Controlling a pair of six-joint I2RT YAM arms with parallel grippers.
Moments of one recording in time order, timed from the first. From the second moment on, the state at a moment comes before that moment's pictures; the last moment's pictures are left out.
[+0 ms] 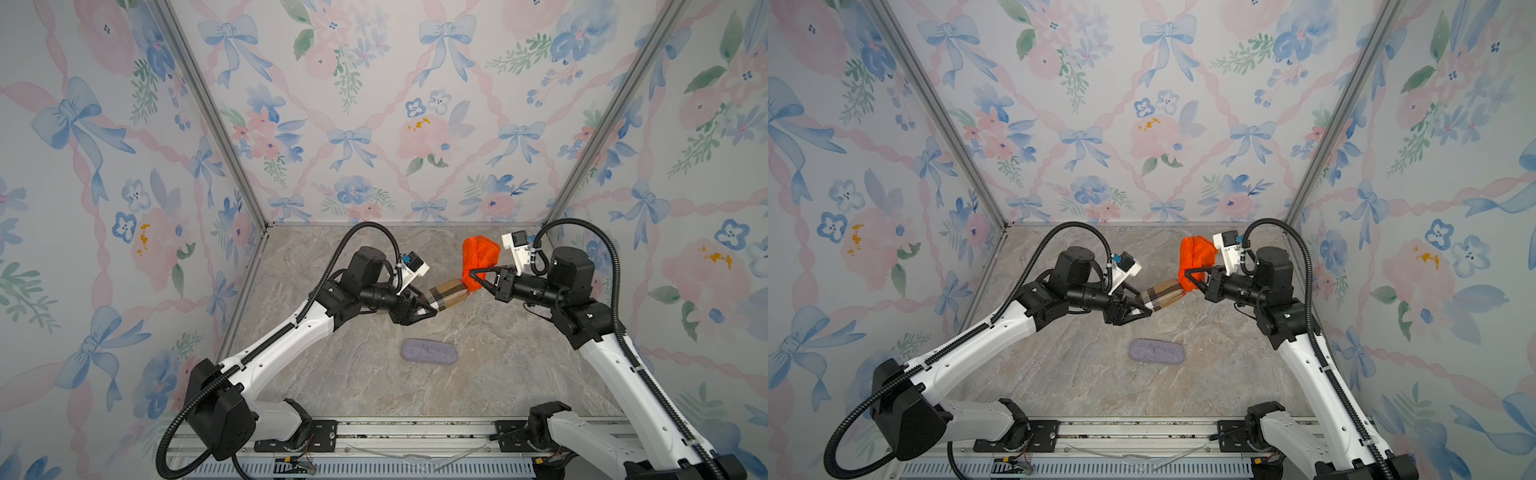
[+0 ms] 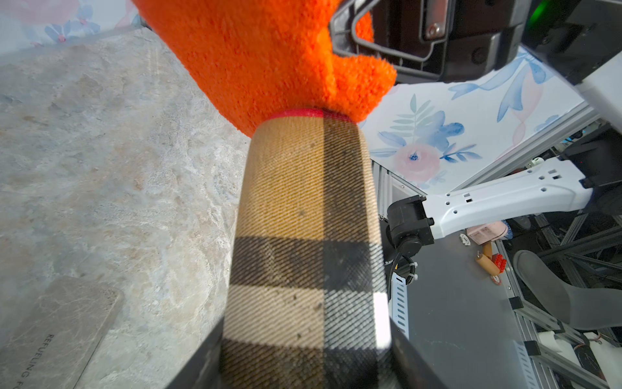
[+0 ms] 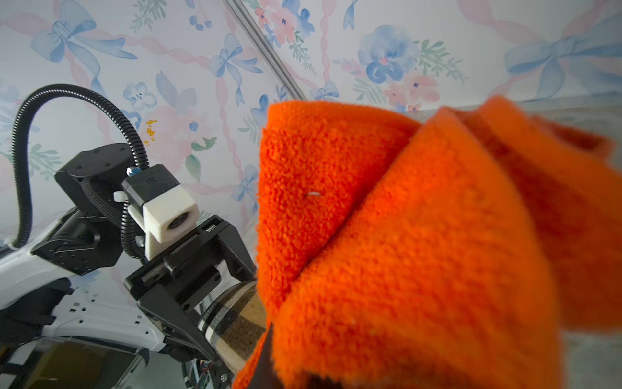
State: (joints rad) left arm -0.67 1.34 1.15 -0.40 0.71 -0.05; right arm 0.25 1.01 0.97 -0.28 -0.78 0.47
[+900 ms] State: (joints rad) left arm -0.63 1.30 1.11 -0.39 0.72 -0.03; right arm 0.14 1.05 0.82 0.06 -1.02 0.82
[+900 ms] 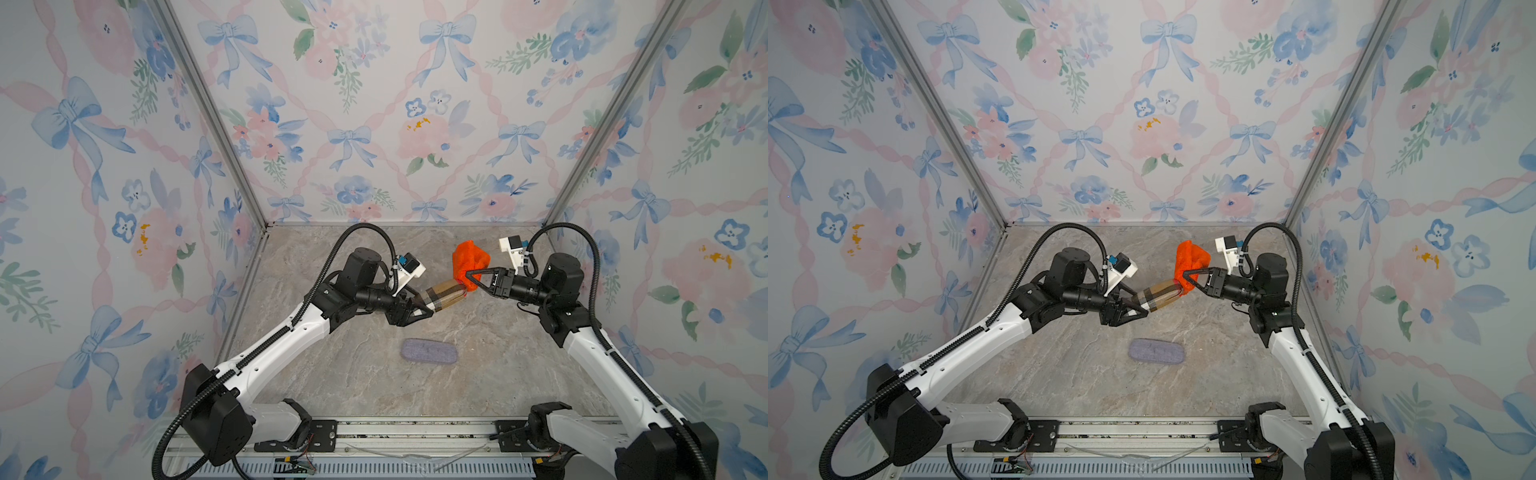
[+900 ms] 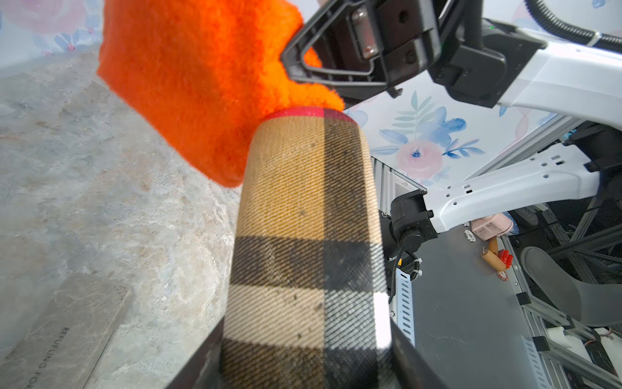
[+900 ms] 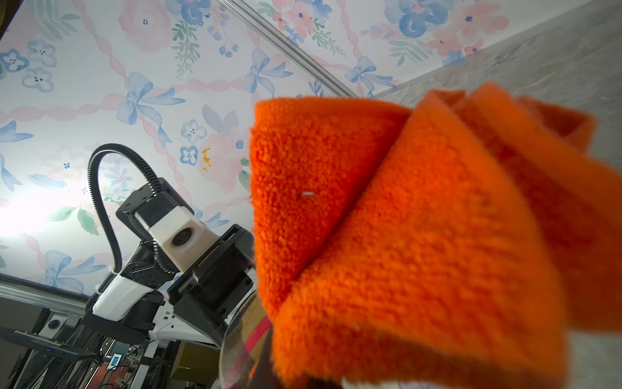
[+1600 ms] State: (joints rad) left arm -0.66 1.31 1.11 -0.44 0.83 -0.04; right arm 0.18 1.16 0.82 0.22 -1.10 0.84
